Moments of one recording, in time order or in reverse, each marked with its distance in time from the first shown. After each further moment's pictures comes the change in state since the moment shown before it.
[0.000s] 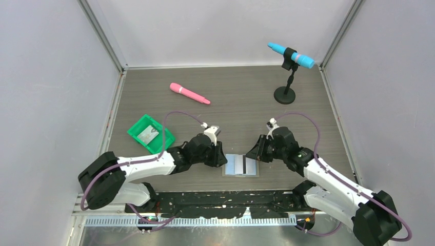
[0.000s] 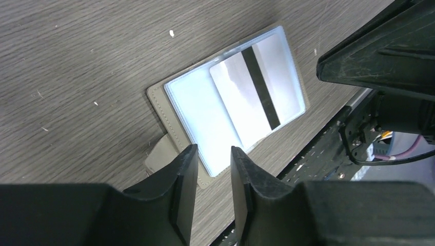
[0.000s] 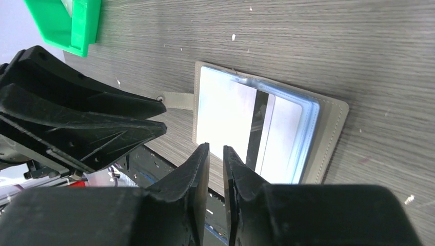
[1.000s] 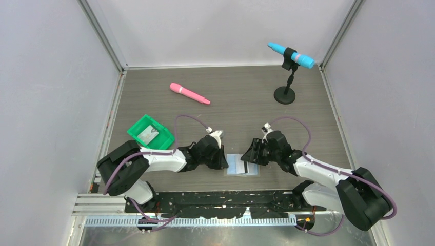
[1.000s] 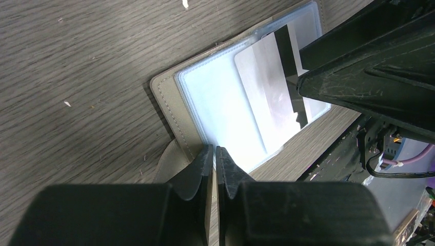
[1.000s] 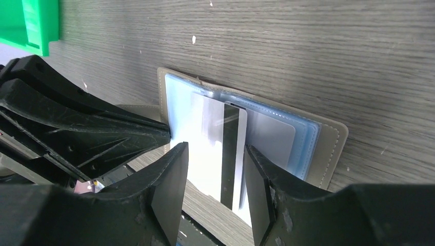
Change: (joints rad) left arm 0.000 0.231 0.018 0.098 0.065 -0.084; right arm 0.011 0.236 -0.123 0.314 -0.013 -0.022
